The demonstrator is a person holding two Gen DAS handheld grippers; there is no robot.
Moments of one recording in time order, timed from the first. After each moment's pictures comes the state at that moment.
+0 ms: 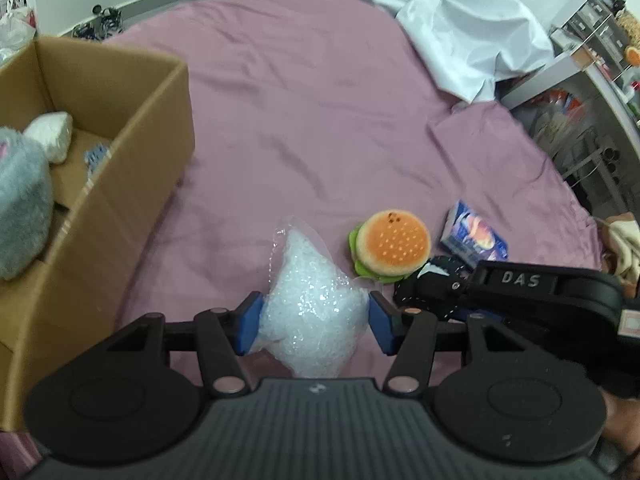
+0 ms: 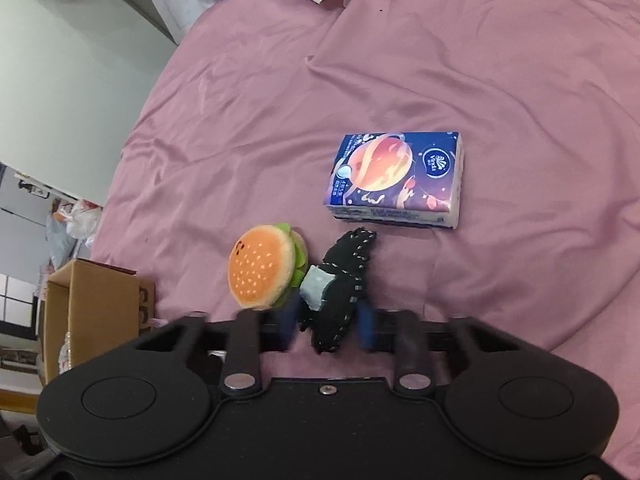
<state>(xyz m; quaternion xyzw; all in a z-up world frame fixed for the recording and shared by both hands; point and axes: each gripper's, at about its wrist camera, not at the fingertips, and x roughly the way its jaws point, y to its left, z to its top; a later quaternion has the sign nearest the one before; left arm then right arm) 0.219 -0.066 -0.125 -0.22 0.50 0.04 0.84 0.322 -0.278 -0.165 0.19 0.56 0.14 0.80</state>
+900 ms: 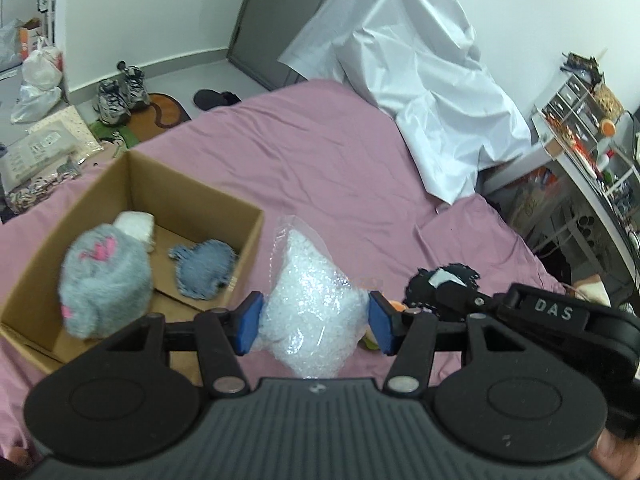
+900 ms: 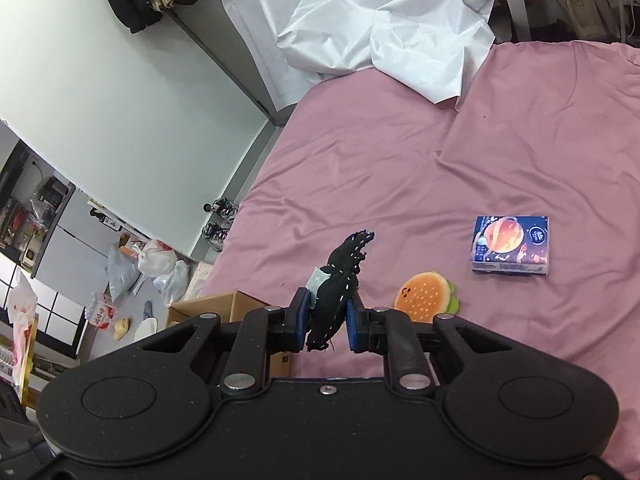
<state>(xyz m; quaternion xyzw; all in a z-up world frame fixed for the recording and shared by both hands) 0.178 -0.009 -0.030 -0.23 0.41 0.07 0.88 0.282 -0.242 -0.064 0.22 0.44 0.22 0.84</state>
